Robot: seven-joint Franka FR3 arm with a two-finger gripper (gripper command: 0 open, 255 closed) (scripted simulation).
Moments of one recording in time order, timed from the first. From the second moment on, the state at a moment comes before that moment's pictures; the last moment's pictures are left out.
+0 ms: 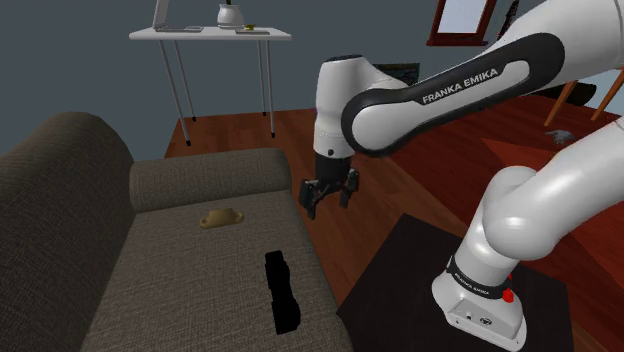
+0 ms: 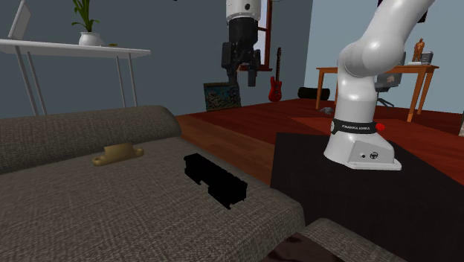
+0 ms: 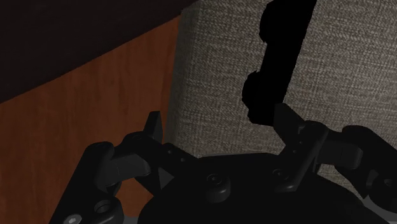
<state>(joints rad) 0.04 -0.51 0.39 -2.60 0.28 2.11 0.63</state>
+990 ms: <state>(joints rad) 0.01 0.17 0.61 -2.40 -0.13 2.50 1.24</state>
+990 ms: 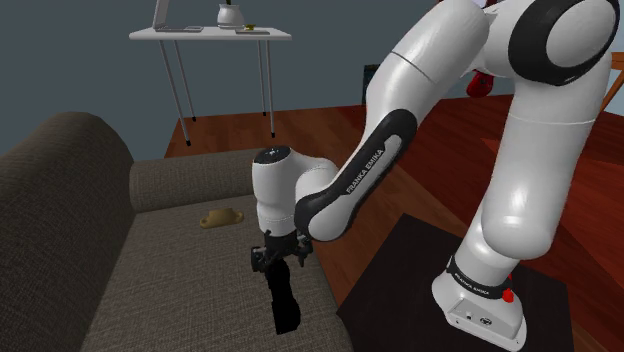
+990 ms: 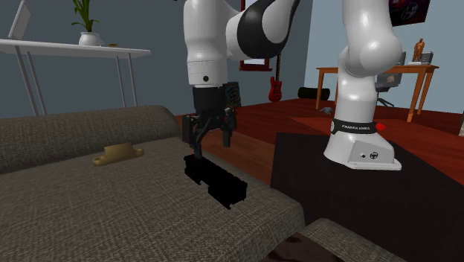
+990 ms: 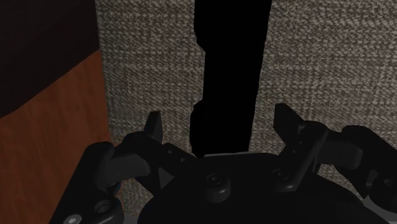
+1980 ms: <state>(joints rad) 0.10 0.37 0.50 -2.34 -0.33 2.60 1.42</state>
